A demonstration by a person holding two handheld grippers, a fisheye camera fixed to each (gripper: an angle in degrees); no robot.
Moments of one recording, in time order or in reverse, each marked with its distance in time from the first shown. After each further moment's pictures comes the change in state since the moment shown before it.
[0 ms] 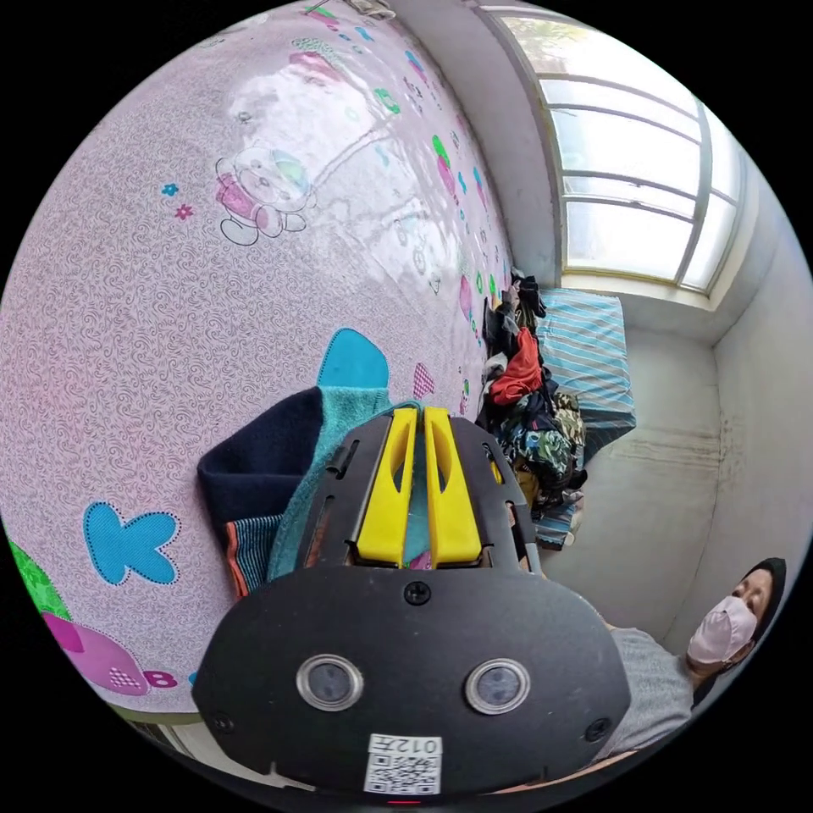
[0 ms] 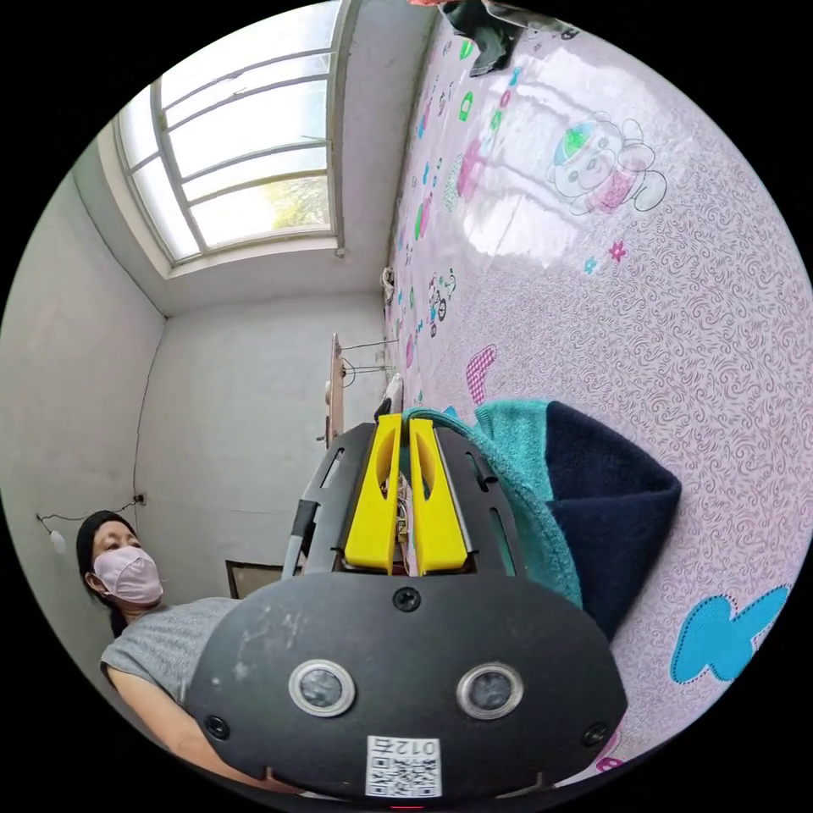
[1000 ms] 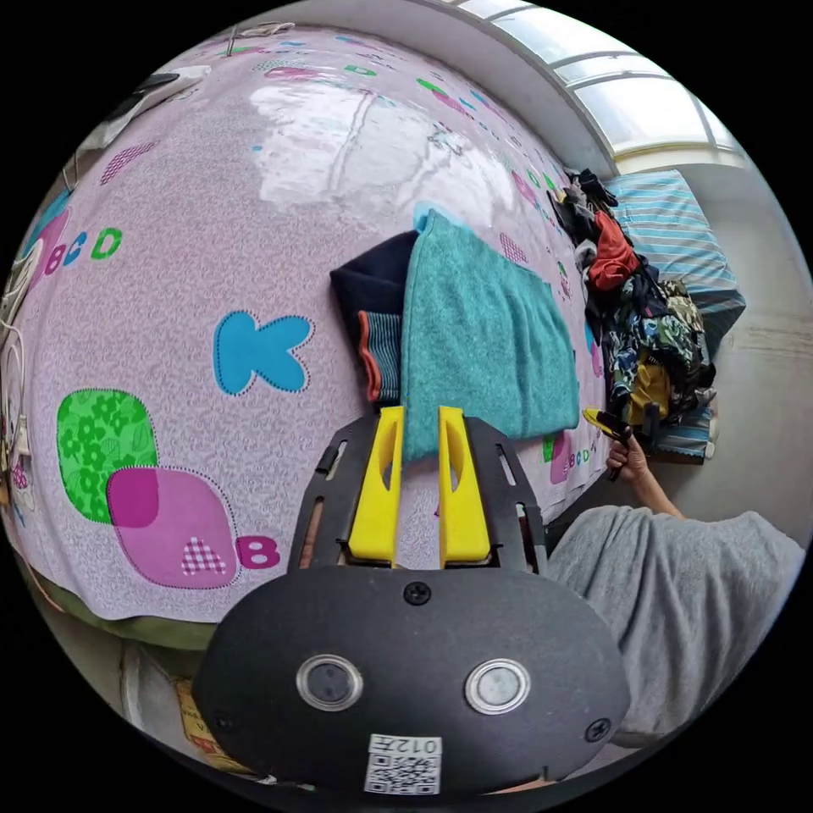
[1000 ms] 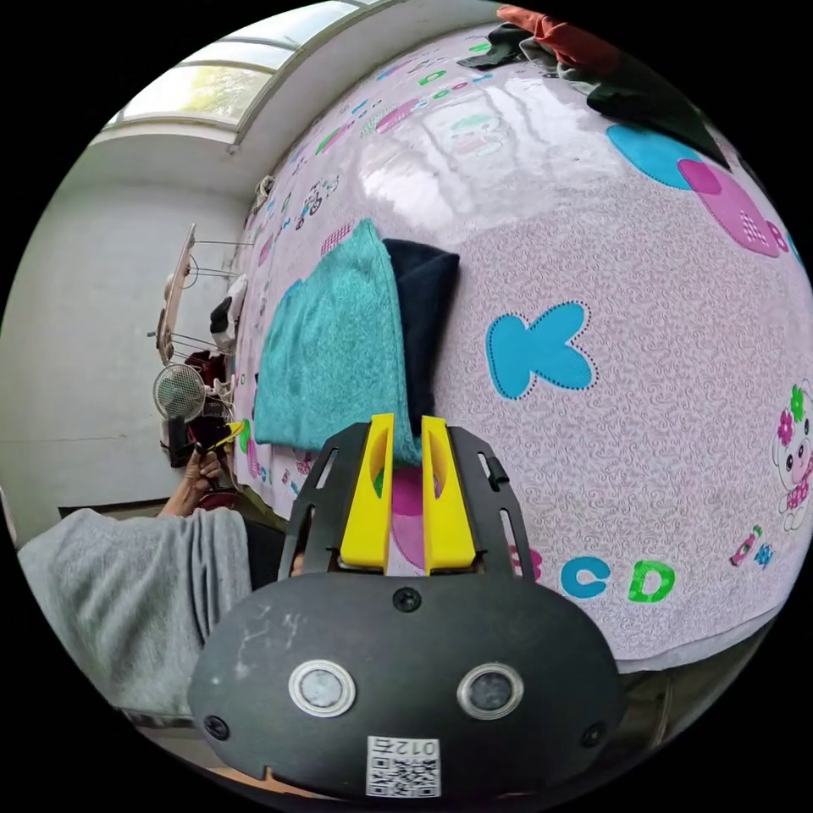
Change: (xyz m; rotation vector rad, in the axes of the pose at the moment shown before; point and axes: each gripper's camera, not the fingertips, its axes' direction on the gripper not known) left arm 0.026 0.154 0.027 -0.118 -0.493 0.252; right arm 0.078 0.144 0.044 -0.197 0.674 -0.163
